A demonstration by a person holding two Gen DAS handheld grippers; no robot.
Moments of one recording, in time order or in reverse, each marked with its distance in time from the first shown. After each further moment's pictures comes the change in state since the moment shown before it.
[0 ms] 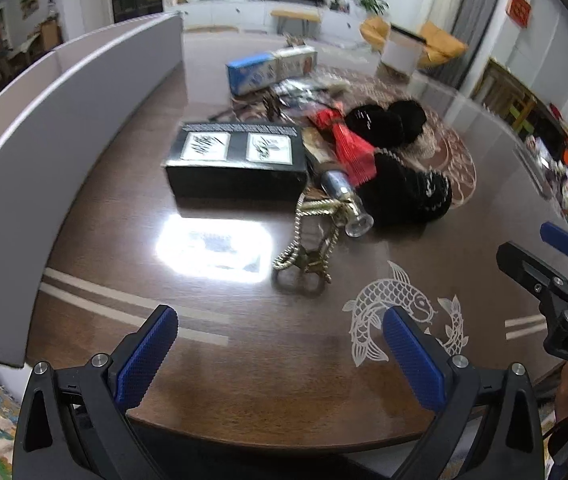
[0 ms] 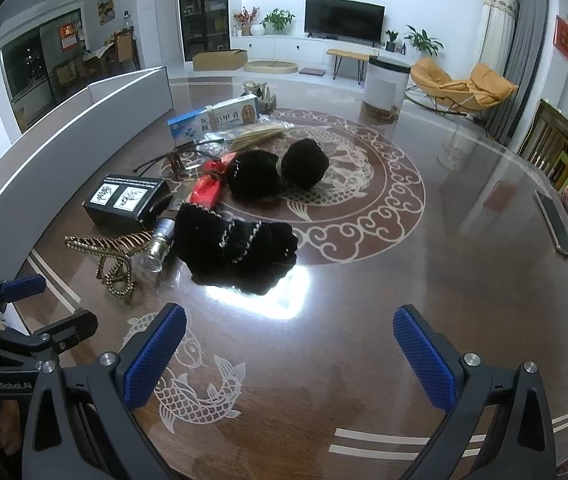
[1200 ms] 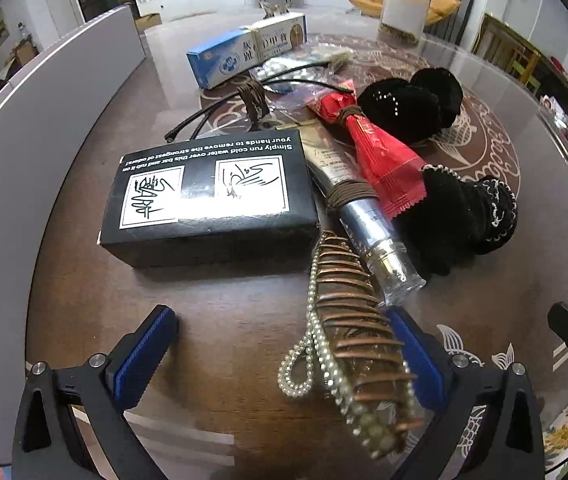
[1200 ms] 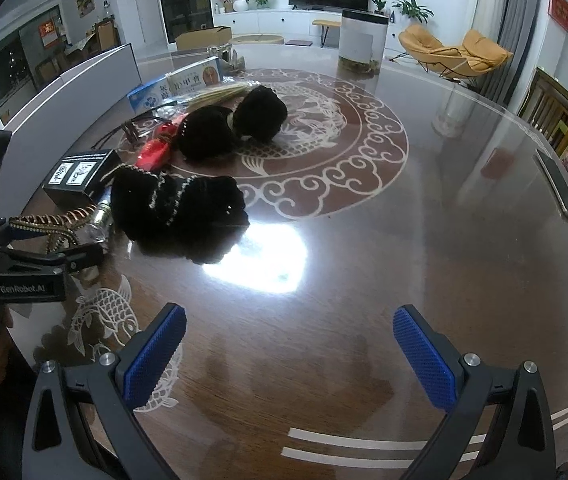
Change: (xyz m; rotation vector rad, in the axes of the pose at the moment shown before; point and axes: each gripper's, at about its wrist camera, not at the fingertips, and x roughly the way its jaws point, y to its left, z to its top) left arm 0.065 -0.009 0.052 0.114 0.095 0.065; right arm 0.037 -0.037 -0.016 0.056 0.098 -0.013
